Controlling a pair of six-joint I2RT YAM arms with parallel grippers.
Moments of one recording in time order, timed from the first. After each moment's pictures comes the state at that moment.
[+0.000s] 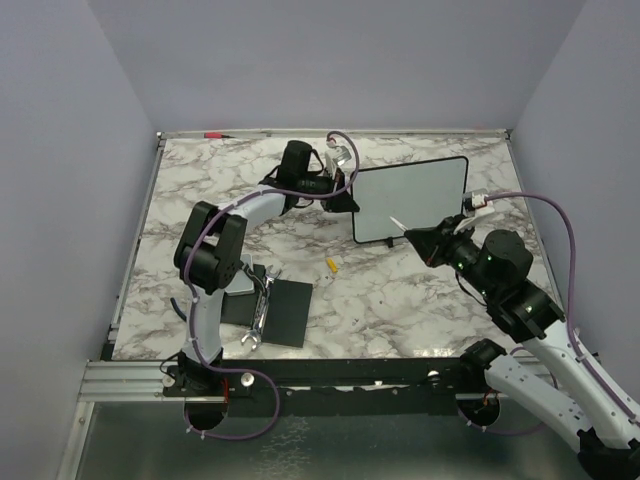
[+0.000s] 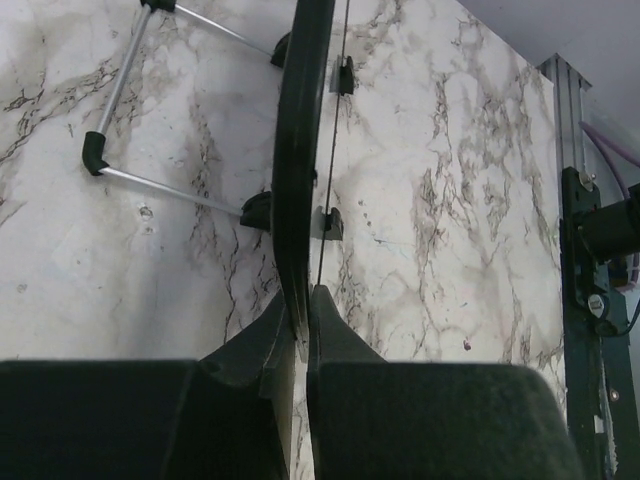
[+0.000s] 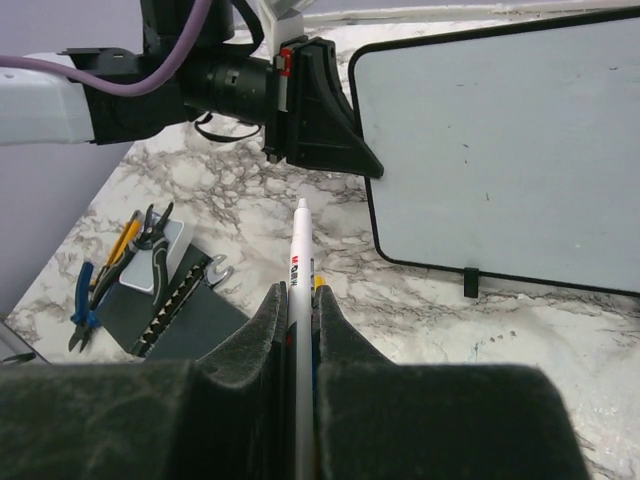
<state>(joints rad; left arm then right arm) -0.44 2.09 1.49 0.11 0.99 -0.11 0.57 0.64 0.75 -0.25 0.00 0.36</state>
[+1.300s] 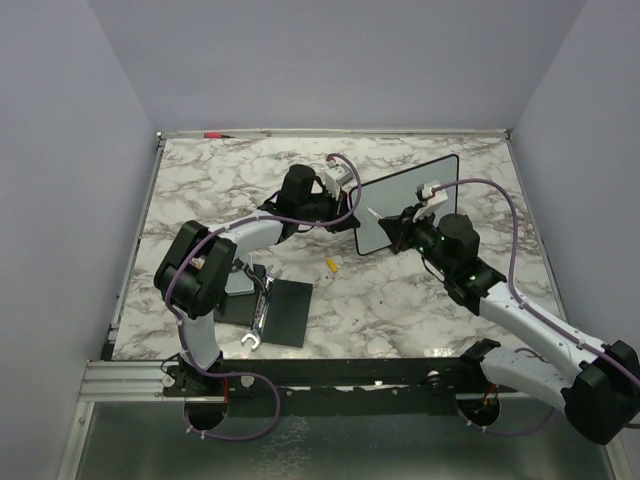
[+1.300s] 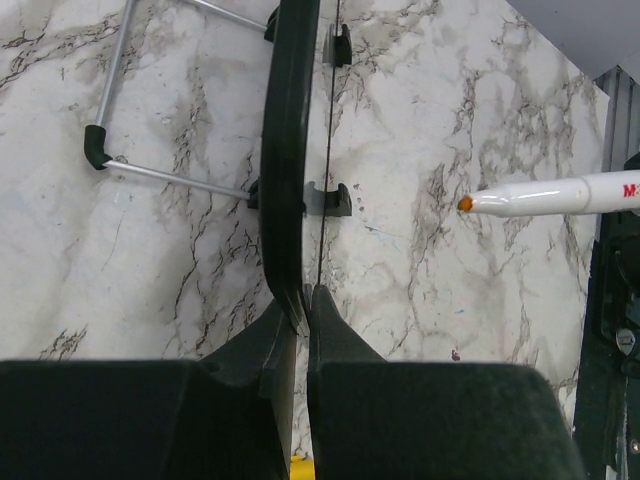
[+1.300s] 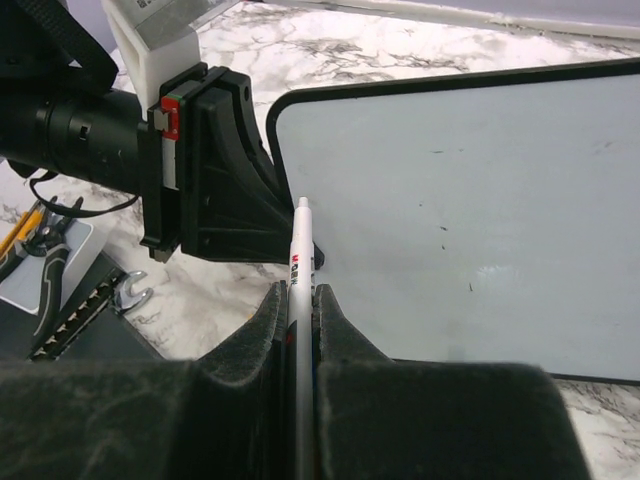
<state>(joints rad) -0.55 1.84 1.15 0.26 0.71 -0.15 0.57 0.99 0.60 0.23 0.01 0.20</state>
